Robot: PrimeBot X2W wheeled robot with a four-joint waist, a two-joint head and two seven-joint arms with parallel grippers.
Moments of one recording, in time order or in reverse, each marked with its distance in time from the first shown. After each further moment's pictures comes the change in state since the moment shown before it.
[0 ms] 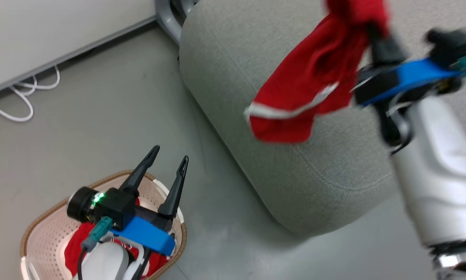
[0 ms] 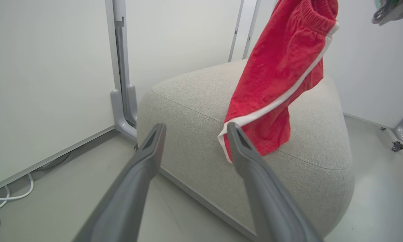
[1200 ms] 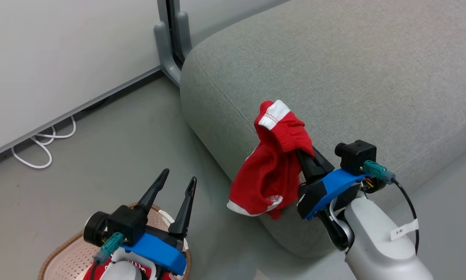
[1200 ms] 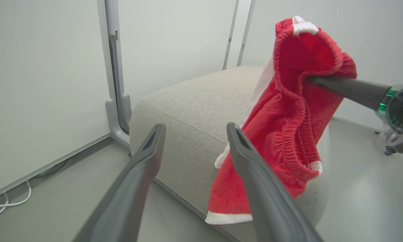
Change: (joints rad) left arm 0.073 -0.074 0.027 0.048 -0.023 0.000 0.000; right arm 0.306 0.031 0.284 0.016 0.063 0.000 0.000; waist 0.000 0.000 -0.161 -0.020
